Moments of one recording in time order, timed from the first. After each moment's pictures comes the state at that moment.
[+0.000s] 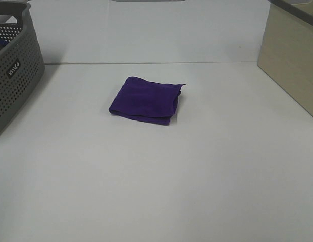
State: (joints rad) left arm 0.08 0.13 -0.53 0.13 1.01 0.04; right arm -0.06 0.00 -0.57 0.00 1.21 -0.13
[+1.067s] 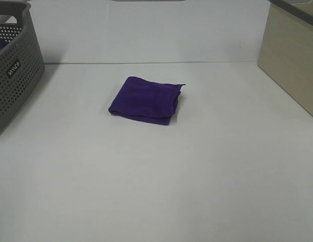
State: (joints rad) left arm 0.04 0.00 -0.51 0.06 1.03 0.07; right arm -0.04 0.00 -0.50 0.05 1.06 -0.14
